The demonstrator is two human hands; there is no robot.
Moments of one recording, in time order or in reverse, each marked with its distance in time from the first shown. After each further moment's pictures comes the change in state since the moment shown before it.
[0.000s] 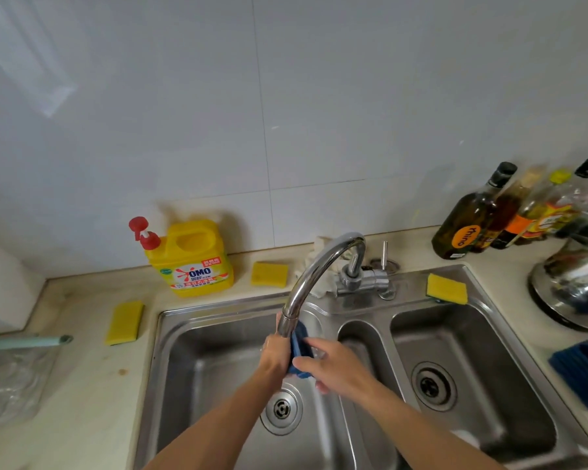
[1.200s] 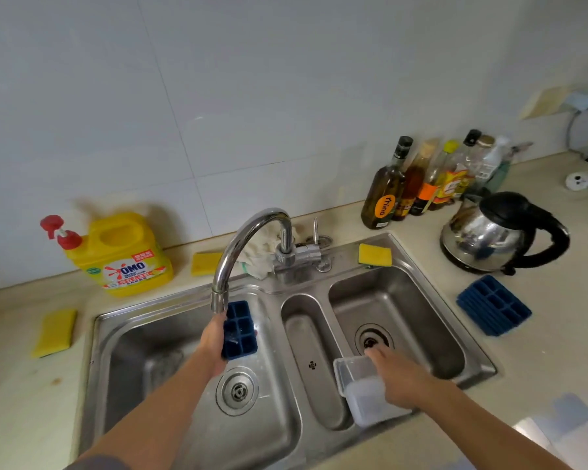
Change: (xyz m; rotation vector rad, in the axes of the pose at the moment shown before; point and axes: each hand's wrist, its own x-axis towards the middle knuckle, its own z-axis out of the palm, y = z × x) left_hand 0.002 -0.017 -0.009 -0.304 -0.165 -0.037; right_hand -0.103 0.177 -0.108 -0.802 -0.026 0.215
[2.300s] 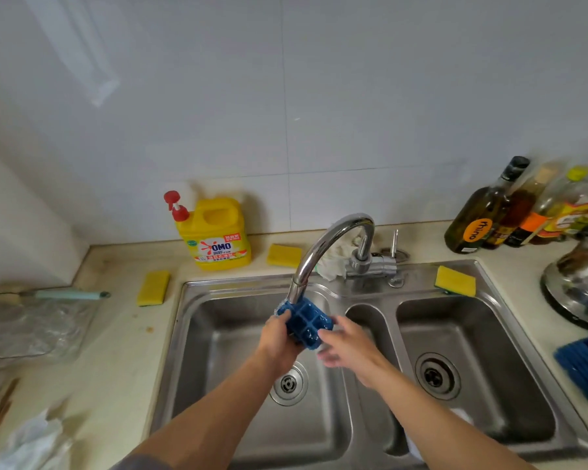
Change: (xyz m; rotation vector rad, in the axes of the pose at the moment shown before) left_hand -0.047 0.000 0.009 -0.400 0.003 0.014; right_hand 0.036 -0.197 -0.051 1.118 -0.037 -0.119
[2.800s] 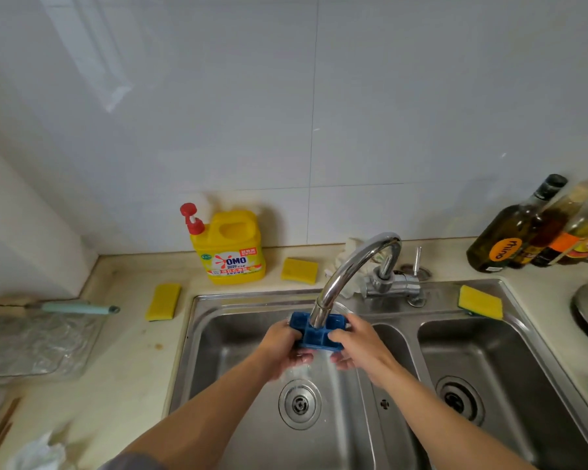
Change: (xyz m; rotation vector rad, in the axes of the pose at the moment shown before) left_hand 0.022 0.050 -0.025 0.499 -0.086 0.006; right_hand 0.040 -0.033 0.012 -0.057 0.054 -0.062
